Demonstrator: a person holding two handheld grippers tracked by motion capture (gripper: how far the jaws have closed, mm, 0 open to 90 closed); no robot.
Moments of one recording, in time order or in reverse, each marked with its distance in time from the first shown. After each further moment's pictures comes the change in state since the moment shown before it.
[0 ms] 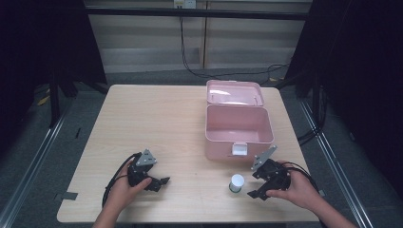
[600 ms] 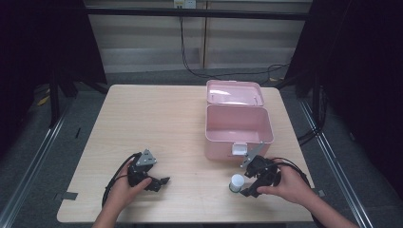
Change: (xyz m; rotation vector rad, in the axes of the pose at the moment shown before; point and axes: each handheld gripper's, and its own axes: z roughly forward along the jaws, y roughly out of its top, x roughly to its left) left arm 0.000 0.000 0.000 -0.001 0.000 -0.002; right arm 0.008 0.031 0.001 0.056 0.029 -0.026
